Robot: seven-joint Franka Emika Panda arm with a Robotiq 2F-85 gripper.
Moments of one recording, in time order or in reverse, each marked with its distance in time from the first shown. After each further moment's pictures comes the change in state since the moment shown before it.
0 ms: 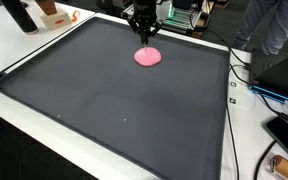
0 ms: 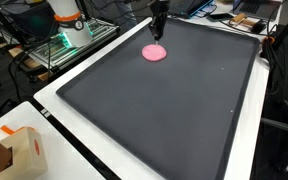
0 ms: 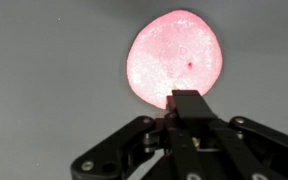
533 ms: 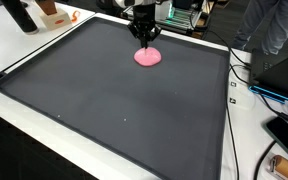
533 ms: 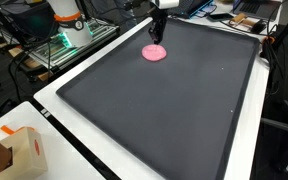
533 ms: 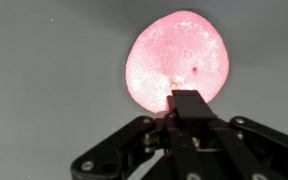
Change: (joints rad) arm -0.004 0.046 -0.001 0.000 0.008 0.033 -0.014
